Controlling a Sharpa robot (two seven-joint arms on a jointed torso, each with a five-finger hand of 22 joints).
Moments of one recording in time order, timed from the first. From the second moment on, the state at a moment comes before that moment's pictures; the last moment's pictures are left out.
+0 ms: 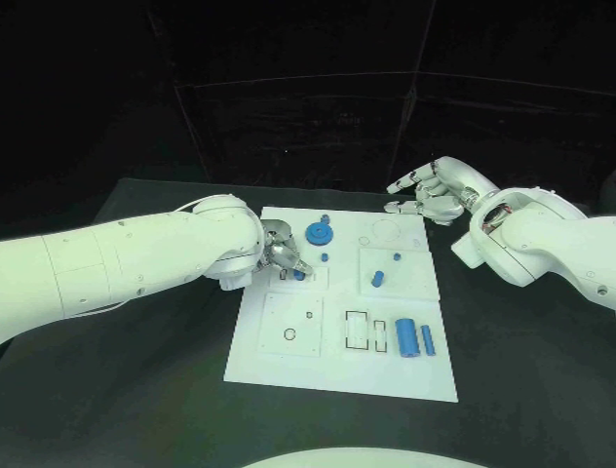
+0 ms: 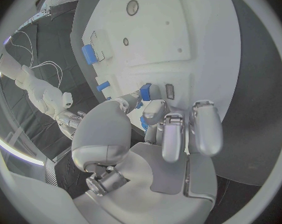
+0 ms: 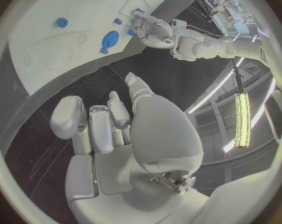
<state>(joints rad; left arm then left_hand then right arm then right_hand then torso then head) 1.35 -0.59 -0.20 1.34 -0.96 0.08 -0.51 0.99 -0.11 0.57 0.10 0.05 0.95 0.02 0.69 0.60 1.34 -0.05 1.18 1.03 1.47 -0.10 1.57 1.31 0.08 1.45 0.01 1.36 1.25 1.31 -0.87 -0.08 1.52 -0.93 -0.44 -0.02 1.34 -0.06 0.03 0.07 0.30 0.93 0.15 0.10 0.07 1.33 0.06 1.19 1.23 1.47 -0.01 1.36 1.22 0.09 1.35 0.08 1.30 1.03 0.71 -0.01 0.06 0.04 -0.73</state>
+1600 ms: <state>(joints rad) 1.47 -0.63 -0.10 1.23 -0.96 0.24 -0.51 1.01 -0.08 0.10 0.22 0.05 0.88 0.05 0.61 0.54 1.27 -0.02 1.09 0.89 1.47 -0.09 1.57 1.31 0.08 1.42 0.02 1.30 1.17 1.31 -0.87 -0.08 1.50 -0.93 -0.44 -0.03 1.33 -0.06 0.02 0.08 0.31 0.93 0.15 0.10 0.07 1.33 0.06 1.19 1.22 1.47 -0.01 1.36 1.22 0.09 1.35 0.08 1.30 1.02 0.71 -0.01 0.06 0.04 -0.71</state>
